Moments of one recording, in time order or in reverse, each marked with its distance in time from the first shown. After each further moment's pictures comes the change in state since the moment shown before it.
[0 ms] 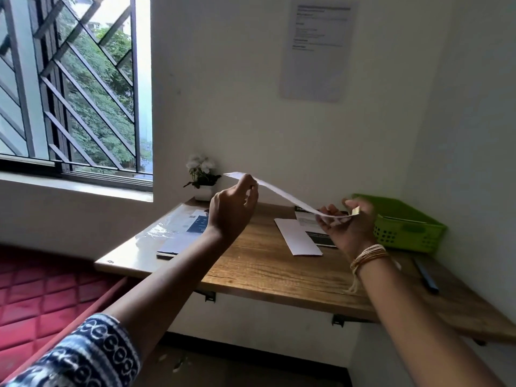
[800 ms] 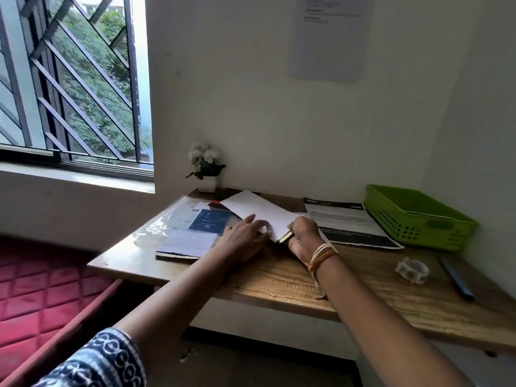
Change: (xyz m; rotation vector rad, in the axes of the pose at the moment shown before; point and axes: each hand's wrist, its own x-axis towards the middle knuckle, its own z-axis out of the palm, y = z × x) left_hand -0.043 -0.042 0.038 0.153 -0.997 -0.328; right_hand 0.061 0.121 0.036 -0.421 0.077 0.158
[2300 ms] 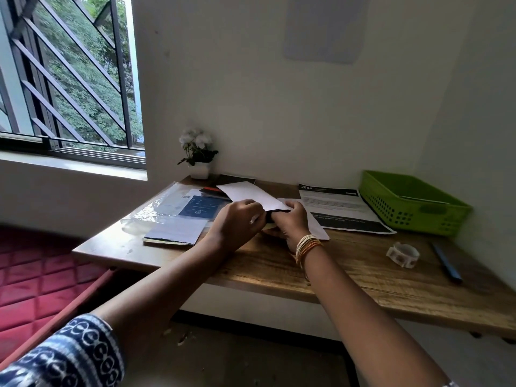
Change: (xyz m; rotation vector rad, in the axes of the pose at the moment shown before) left_hand -0.014 0.012 0.002 -0.062 0.563 0.455; right_hand -0.014 0.009 -0.010 -0.384 -0.023 -0.152
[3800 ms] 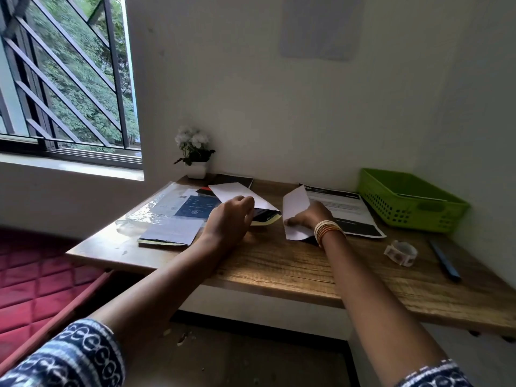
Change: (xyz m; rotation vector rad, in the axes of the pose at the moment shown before) left_hand 0.002 -0.006 0.003 0.183 -0.092 -0.171; right_hand 0.025 -0.017 -0.050 -0.834 0.034 0.017
